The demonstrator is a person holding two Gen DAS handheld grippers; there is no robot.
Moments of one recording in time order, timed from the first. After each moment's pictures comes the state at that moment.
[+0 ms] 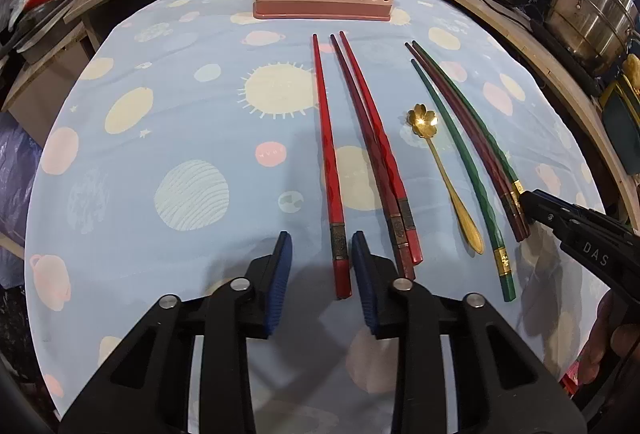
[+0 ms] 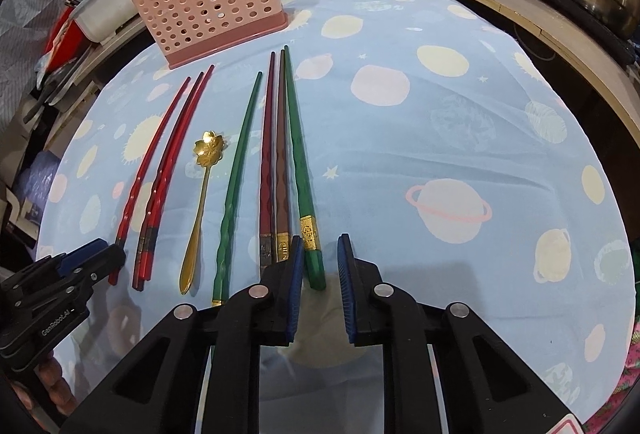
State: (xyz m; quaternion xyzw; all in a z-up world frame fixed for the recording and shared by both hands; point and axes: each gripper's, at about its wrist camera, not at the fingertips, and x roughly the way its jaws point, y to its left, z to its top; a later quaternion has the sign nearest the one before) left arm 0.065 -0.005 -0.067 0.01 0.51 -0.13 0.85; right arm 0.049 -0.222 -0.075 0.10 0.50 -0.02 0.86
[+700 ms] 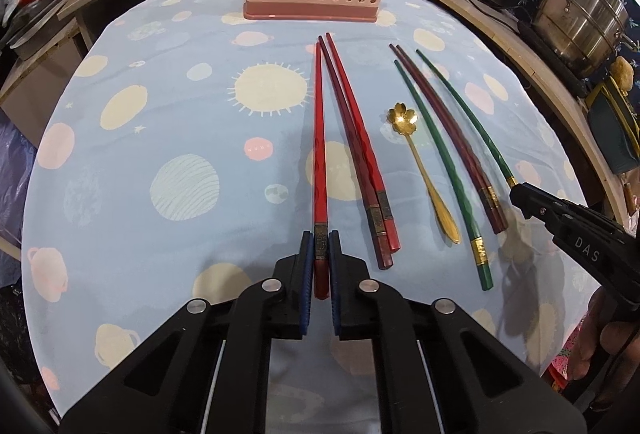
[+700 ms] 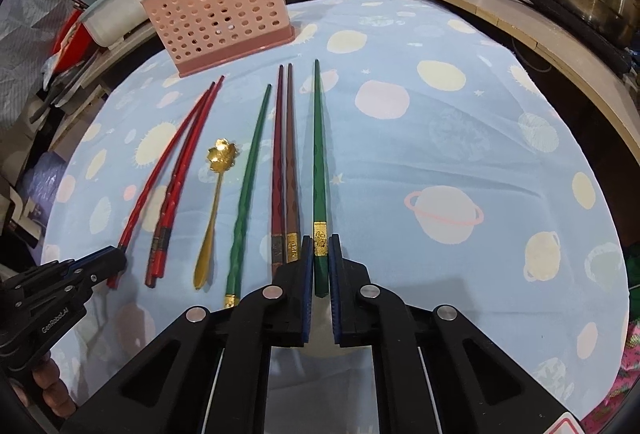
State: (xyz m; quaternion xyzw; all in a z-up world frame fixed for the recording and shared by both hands) left arm 0.054 -0.003 -0.055 -0.01 0.51 -0.15 0.84; right arm 0.038 -0.220 -0.058 0.10 0.48 -0.01 0.87
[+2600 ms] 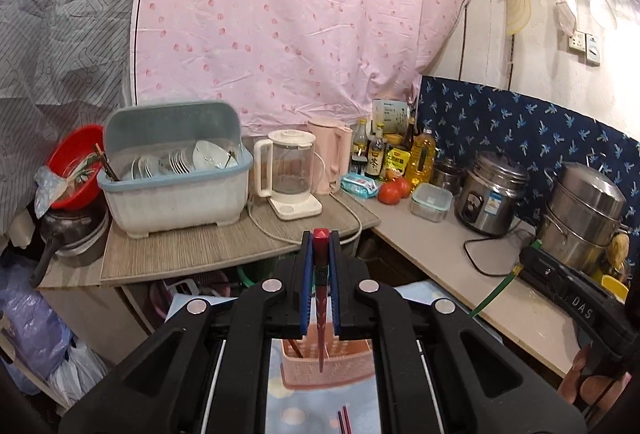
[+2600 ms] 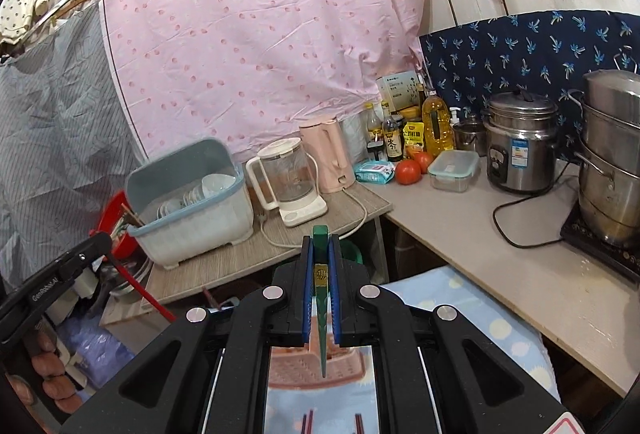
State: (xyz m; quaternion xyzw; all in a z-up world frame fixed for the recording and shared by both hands) left arm 0.229 0.009 0.254 -0.04 0.21 -0.11 0.97; right arm 0.210 -0.233 0.222 0.14 0.20 0.01 0.97
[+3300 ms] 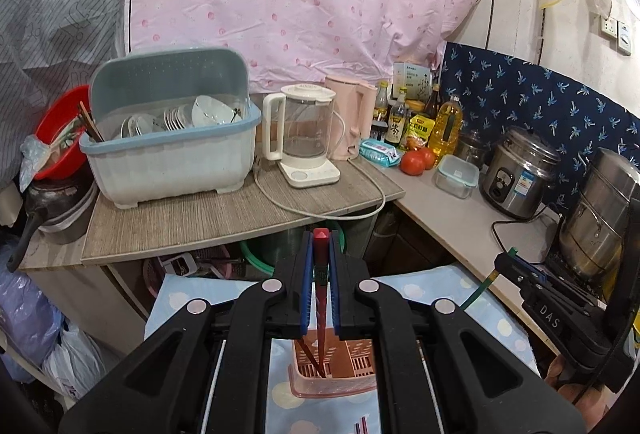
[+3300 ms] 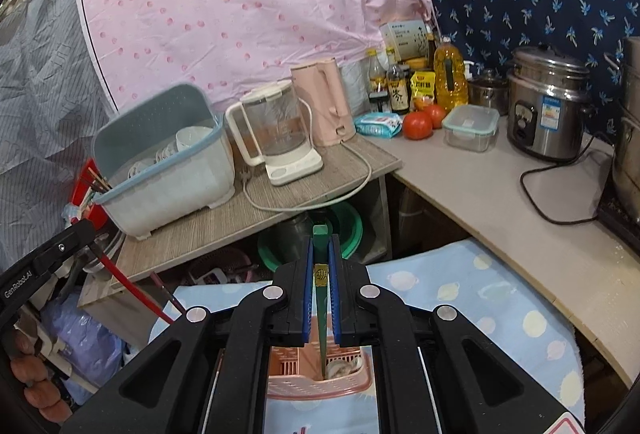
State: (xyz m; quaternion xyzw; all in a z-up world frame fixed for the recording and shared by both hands) left arm 0.305 0.014 0.186 -0.04 0.27 -0.10 0.96; right arm 0.306 -0.212 0.143 0.13 0.28 0.01 0.95
